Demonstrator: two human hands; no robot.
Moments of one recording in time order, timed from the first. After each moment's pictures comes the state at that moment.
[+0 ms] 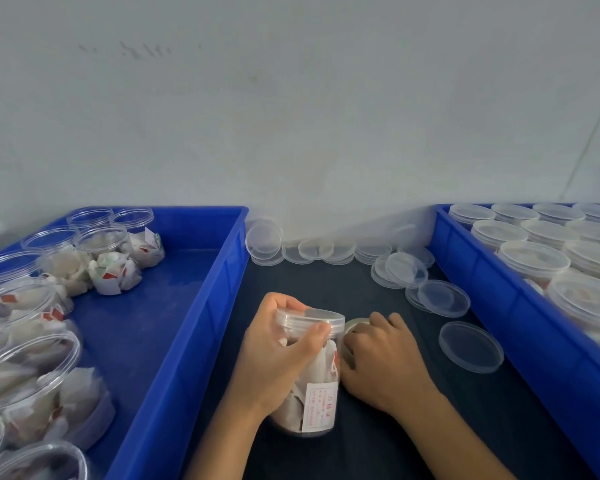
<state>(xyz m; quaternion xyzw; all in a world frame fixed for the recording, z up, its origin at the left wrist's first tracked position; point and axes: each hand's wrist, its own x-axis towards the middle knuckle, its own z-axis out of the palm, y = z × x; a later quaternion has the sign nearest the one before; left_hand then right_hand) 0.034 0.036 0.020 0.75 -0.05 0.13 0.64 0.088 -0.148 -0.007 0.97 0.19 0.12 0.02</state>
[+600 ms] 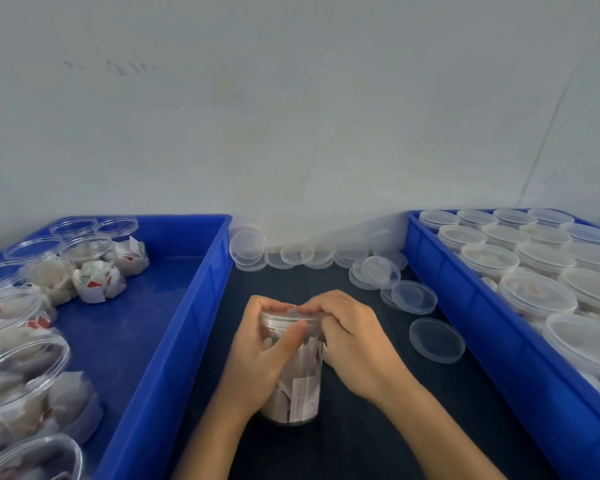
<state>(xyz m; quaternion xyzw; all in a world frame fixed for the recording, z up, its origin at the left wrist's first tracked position) 0.027 0.031 0.021 0.74 -0.09 0.15 0.65 0.041 -0.139 0.062 0.88 0.16 0.07 -0.45</state>
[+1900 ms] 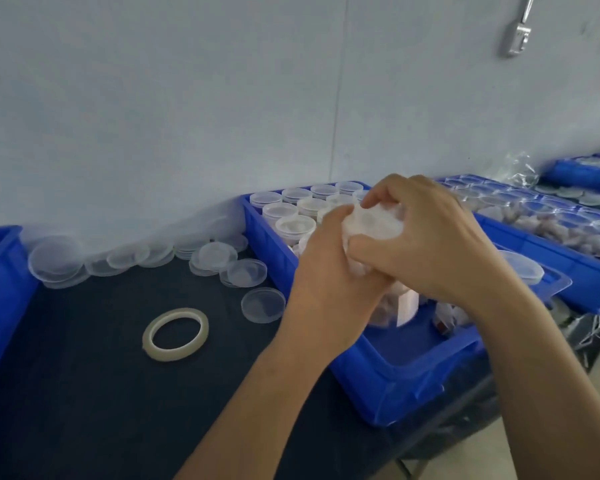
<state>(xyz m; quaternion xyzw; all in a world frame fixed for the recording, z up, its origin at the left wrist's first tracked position) -0.041 -0.249 0.135 0.70 -0.33 0.04 0.63 -0.086 -0.375 0.198 0.94 -0.07 0.26 -0.19</state>
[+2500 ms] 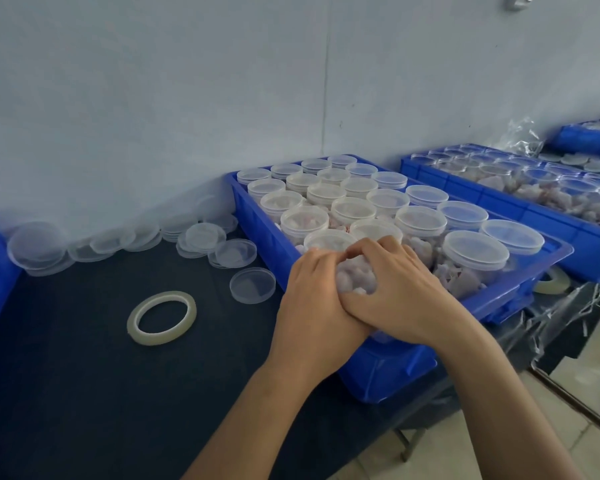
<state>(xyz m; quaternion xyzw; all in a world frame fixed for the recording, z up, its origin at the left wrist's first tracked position) -0.031 -0.261 0.055 0.81 -0.31 0.07 0.49 -0.086 -0.390 0.114 0.97 -0.10 0.07 -0.22</state>
